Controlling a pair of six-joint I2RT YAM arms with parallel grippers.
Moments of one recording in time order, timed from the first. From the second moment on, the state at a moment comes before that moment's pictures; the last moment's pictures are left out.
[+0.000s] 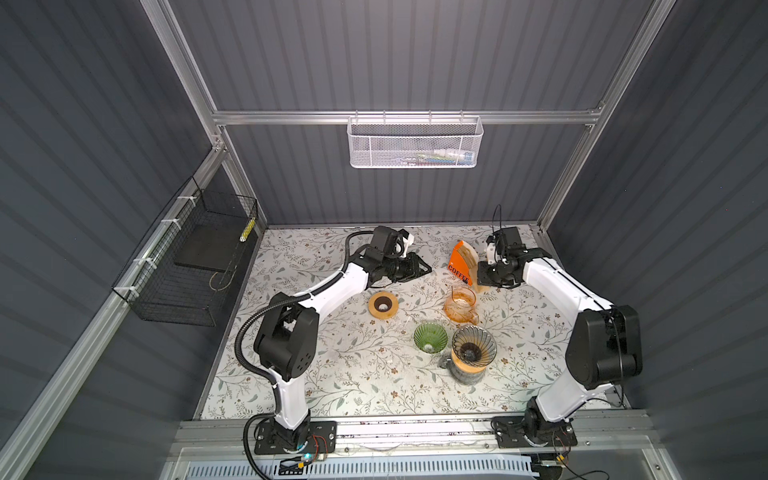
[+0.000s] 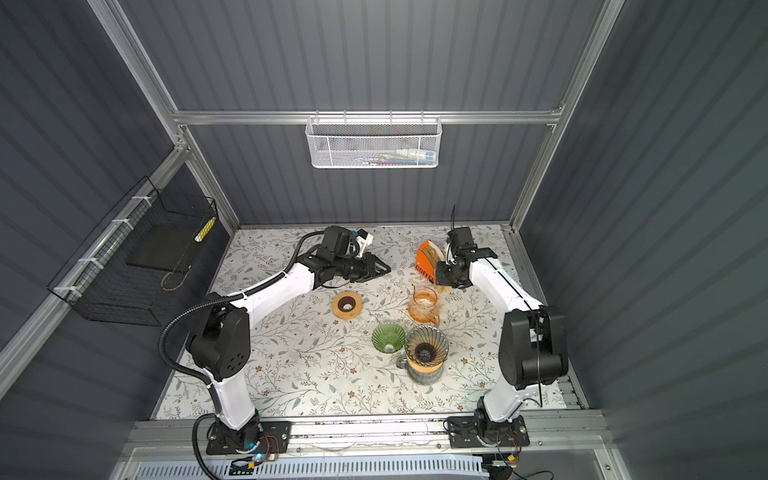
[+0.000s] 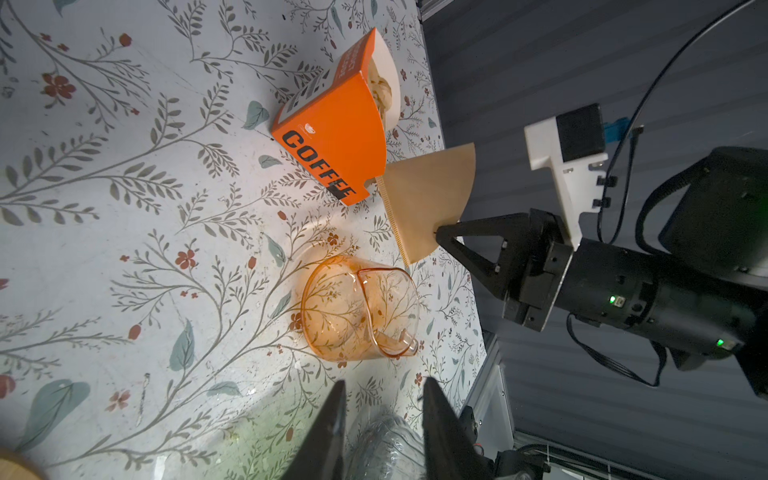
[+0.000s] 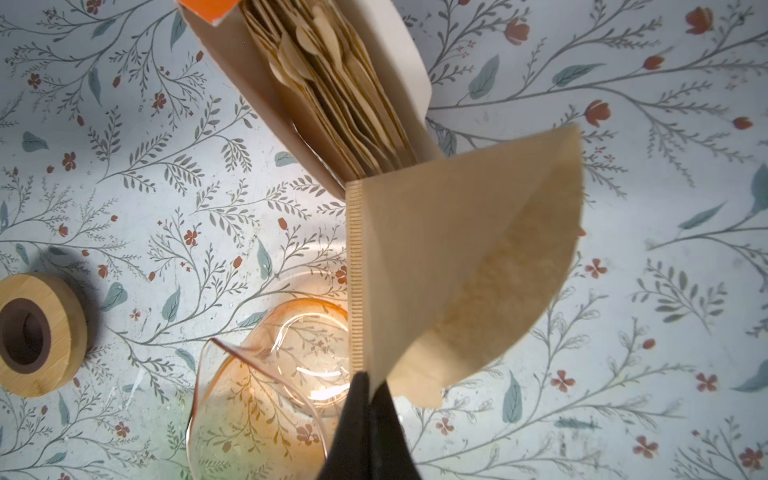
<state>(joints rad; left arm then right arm) -0.59 1.86 1.48 -0.27 0.59 -0.70 0.17 1.65 1.29 -0.72 -0.07 0.20</state>
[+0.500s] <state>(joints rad) -0.59 1.77 1.44 -0.30 0.57 -0.66 0.20 1.37 1.22 -0.85 -0.06 0.24</state>
